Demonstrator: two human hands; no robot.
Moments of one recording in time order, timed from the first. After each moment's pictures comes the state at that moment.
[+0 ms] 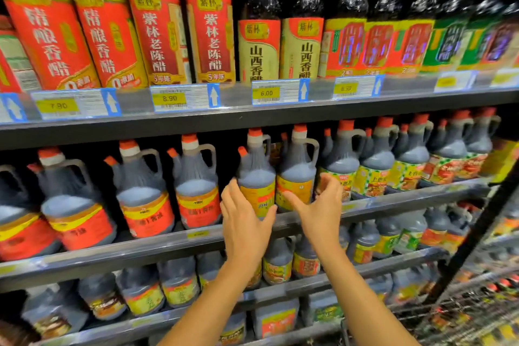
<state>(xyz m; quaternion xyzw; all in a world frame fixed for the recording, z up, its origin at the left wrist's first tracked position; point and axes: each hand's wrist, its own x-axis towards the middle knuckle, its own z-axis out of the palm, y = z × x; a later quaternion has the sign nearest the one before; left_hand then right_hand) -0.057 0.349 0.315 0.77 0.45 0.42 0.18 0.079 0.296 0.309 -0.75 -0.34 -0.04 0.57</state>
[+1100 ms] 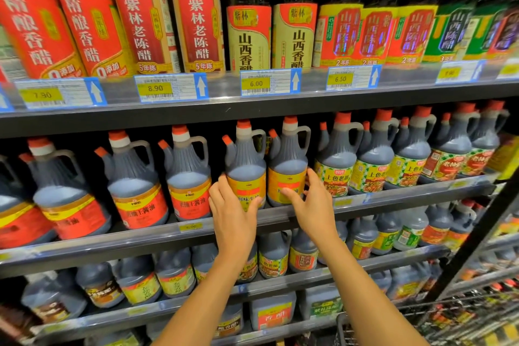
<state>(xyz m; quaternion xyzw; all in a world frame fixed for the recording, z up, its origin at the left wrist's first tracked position) -0.048 0.360 0.301 0.73 0.48 0.45 0.17 0.105 0.305 0.296 -0.75 -0.43 0.02 0.50</state>
